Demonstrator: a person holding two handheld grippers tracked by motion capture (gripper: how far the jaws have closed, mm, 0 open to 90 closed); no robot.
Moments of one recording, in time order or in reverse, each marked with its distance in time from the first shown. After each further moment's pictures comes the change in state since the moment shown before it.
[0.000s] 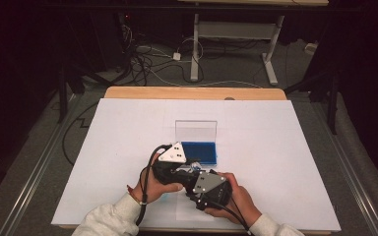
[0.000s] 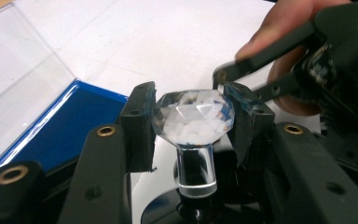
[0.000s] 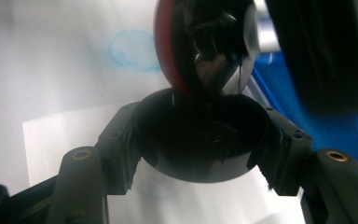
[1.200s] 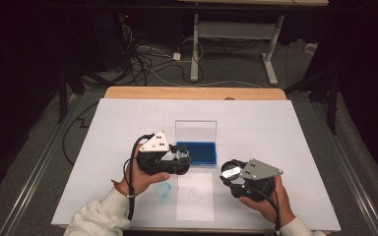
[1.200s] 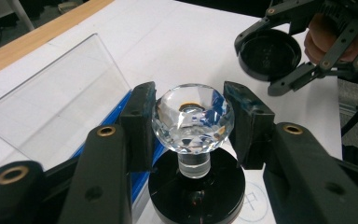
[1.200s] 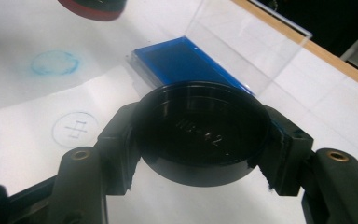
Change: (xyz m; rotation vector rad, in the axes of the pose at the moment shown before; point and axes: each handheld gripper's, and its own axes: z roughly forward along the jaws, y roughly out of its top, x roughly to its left) left arm 0.015 0.004 -0.035 -0.038 0.099 -0.007; right arm -0.044 -0.048 -0.075 -0.141 -0.187 0.211
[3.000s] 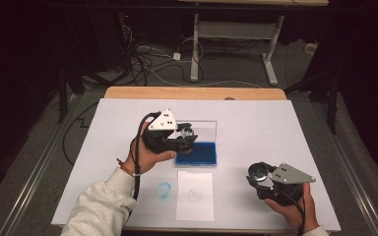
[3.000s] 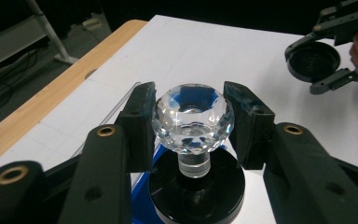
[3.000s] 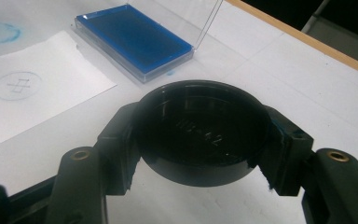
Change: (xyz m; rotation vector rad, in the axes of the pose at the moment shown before) left arm 0.021 0.051 0.007 0.011 0.073 0.082; right arm -0.029 -0.044 -0.034 0.018 -0.115 0.083
